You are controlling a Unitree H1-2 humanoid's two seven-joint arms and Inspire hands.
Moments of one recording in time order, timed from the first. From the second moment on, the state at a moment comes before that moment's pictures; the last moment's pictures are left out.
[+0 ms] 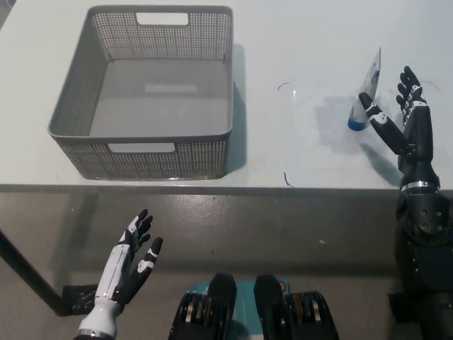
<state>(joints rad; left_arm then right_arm) -0.12 0.10 0.00 0.39 0.10 -0.43 -0.02 -0.64 -0.12 -0.16 0.66 -0.04 -0.30 -0.16</state>
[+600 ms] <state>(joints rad) -0.13 0.10 0.00 0.39 0.10 -0.43 -0.02 -0.64 -0.12 -0.16 0.66 -0.02 -0.30 -0.15</state>
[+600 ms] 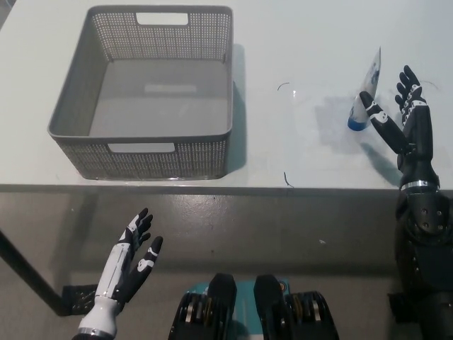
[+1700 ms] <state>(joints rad) -0.13 0.11 0.00 0.39 0.10 -0.43 -0.02 -0.64 -0.12 -0.16 0.66 -0.01 -0.30 -0.15</state>
